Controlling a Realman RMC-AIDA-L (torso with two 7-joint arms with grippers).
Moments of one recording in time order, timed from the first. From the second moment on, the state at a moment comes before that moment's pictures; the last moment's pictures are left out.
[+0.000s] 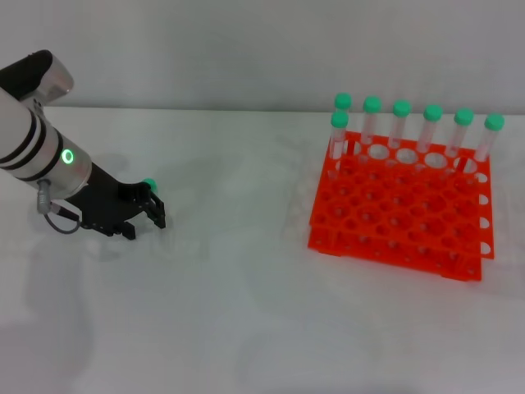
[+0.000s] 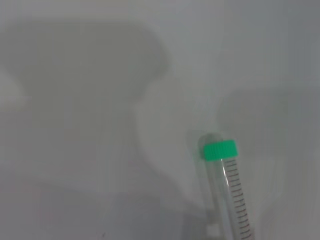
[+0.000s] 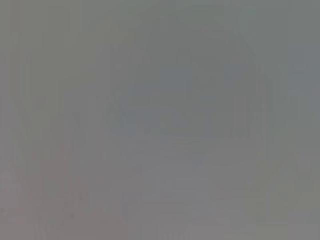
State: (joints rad) left arm -1.01 -1.89 0.79 0.33 2.77 1.12 -3.01; right arm 0.50 2.02 -1.04 -0.10 -0.14 -1.04 0.20
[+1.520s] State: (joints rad) left arm -1.01 -1.92 0.80 0.30 2.77 1.07 -3.01; right arm 0.50 2.02 -1.03 -0.10 -0.13 -1.04 0.20
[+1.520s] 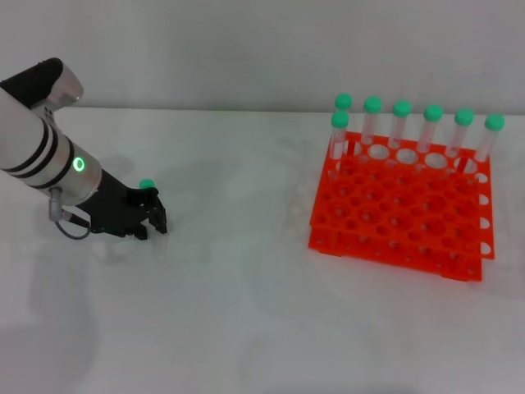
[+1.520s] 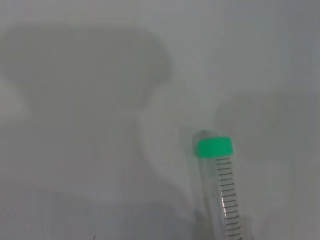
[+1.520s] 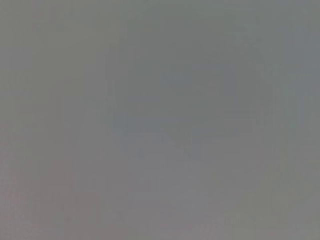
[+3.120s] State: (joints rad) left arm -0.81 -2.06 0.80 0.47 1.83 0.68 -2.02; right arm 0.48 2.02 -1.03 -0.10 -0.13 -1.04 0.19
